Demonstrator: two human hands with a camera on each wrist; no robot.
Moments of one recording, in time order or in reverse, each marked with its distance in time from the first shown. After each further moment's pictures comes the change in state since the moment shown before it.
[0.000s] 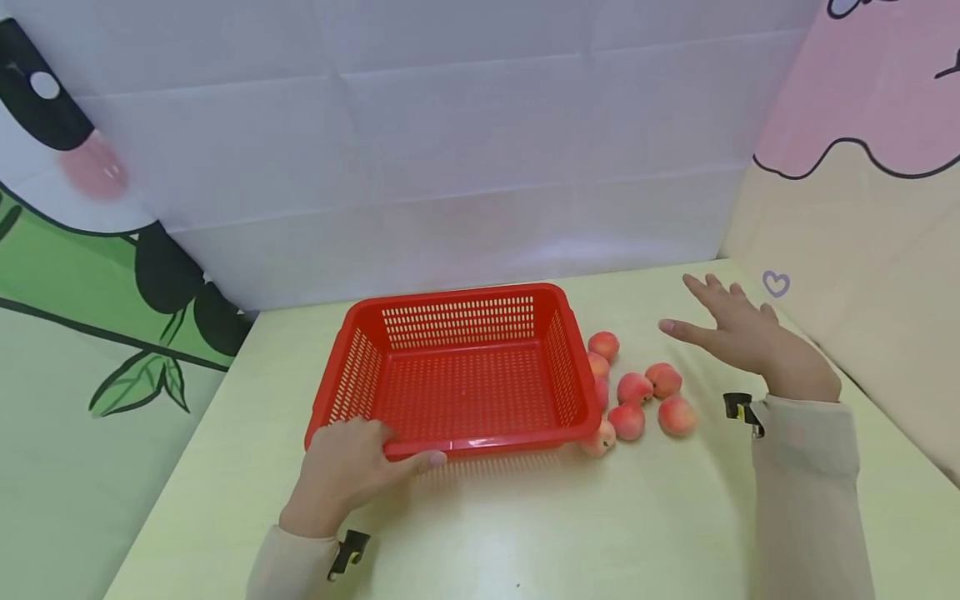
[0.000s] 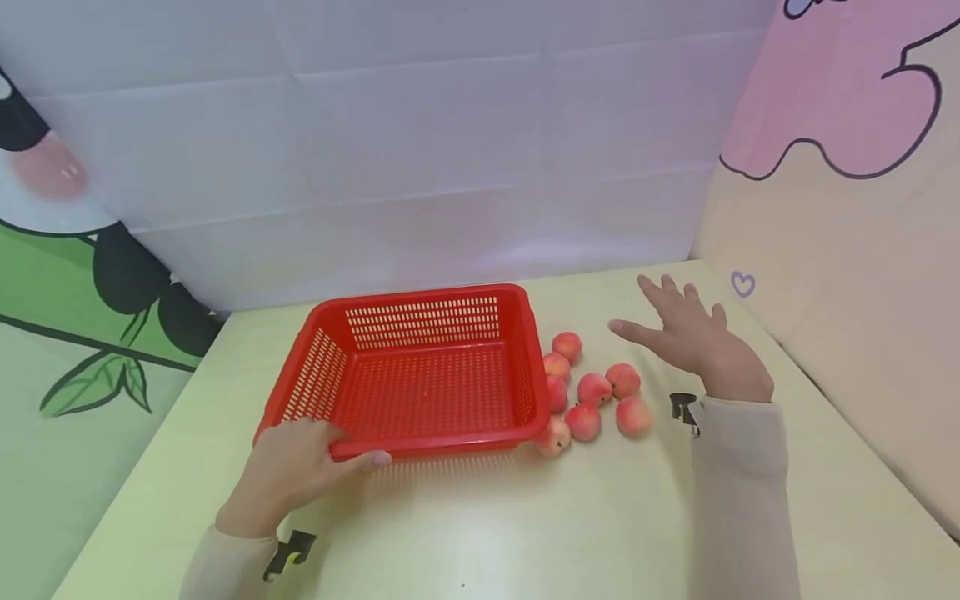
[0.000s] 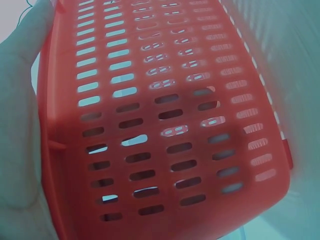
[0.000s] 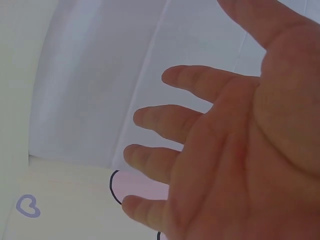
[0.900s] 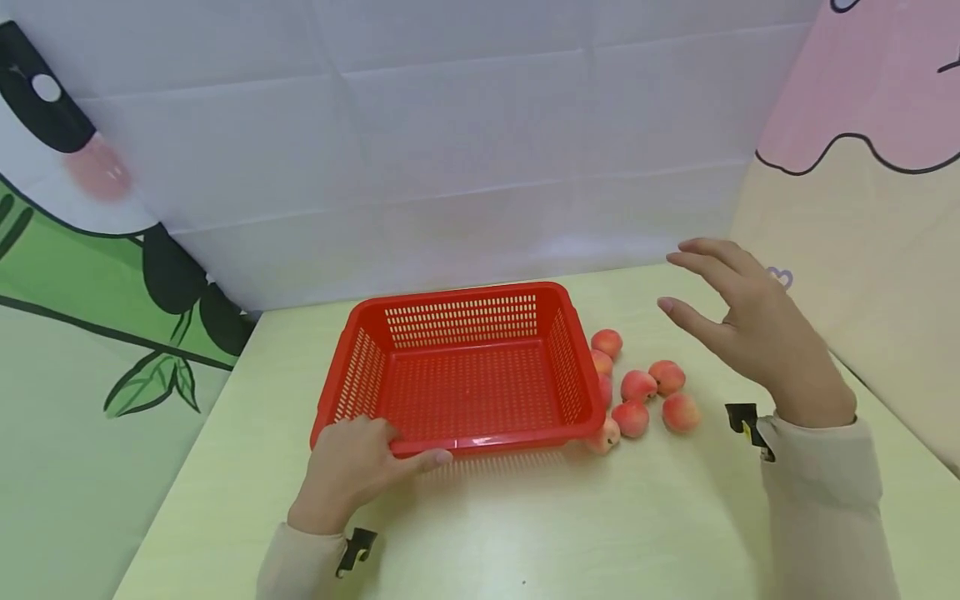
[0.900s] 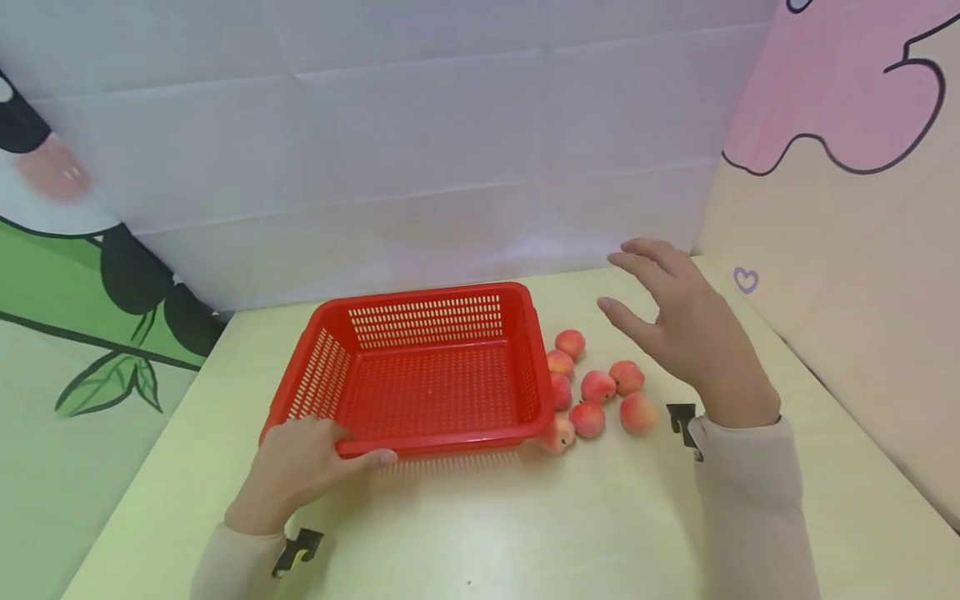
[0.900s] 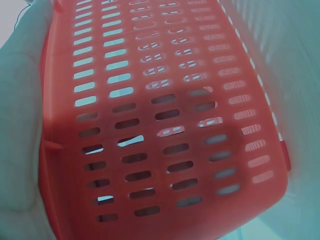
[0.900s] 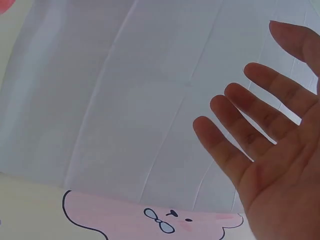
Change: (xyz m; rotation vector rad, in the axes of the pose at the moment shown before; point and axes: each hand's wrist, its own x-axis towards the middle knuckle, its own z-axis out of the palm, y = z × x) left_hand 0.001 -0.002 0.000 -0.014 -0.004 0.003; right_hand -0.029 -0.054 -0.007 -0.003 0.628 -0.525
